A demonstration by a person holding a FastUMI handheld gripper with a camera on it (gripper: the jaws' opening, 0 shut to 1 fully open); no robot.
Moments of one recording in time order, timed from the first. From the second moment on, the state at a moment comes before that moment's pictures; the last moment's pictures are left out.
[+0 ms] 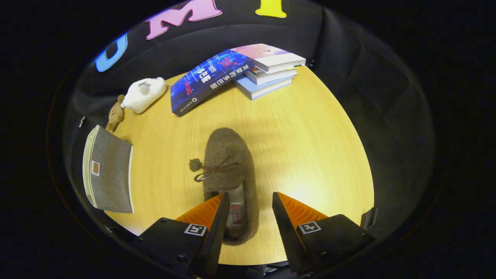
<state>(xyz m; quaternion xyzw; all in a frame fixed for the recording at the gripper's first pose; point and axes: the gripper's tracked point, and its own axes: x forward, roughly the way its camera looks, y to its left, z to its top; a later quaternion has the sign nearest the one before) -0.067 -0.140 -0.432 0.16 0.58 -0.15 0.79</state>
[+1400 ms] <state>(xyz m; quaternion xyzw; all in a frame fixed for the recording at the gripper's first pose) -0.030 -0.093 -0.383 0.30 0.51 -0.12 0.80</state>
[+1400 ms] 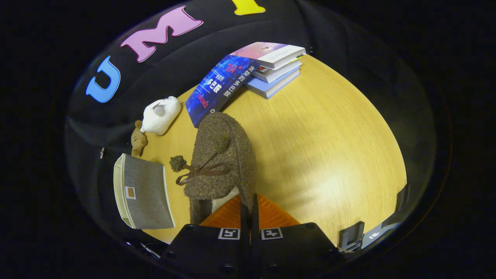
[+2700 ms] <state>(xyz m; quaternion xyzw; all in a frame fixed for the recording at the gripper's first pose) 0.088 0.218 -0.285 0.29 0.53 0.00 0.79</state>
